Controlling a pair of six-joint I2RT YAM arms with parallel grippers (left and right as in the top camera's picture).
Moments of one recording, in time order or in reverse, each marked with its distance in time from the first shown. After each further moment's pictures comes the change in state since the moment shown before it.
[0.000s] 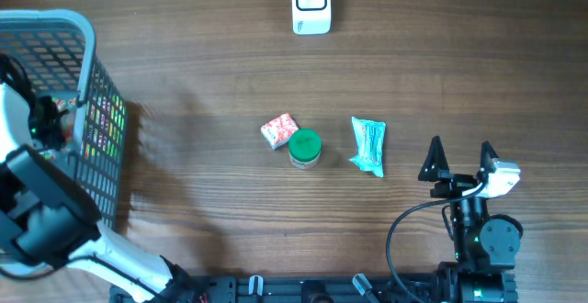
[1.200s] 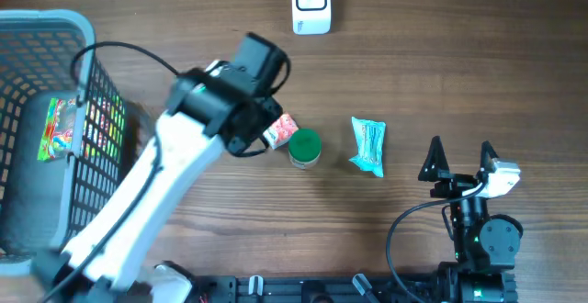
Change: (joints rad) left arm -1.196 -0.435 0.001 -0.359 0.059 -0.043; right arm 0.000 0.000 0.000 0.000 0.000 0.000
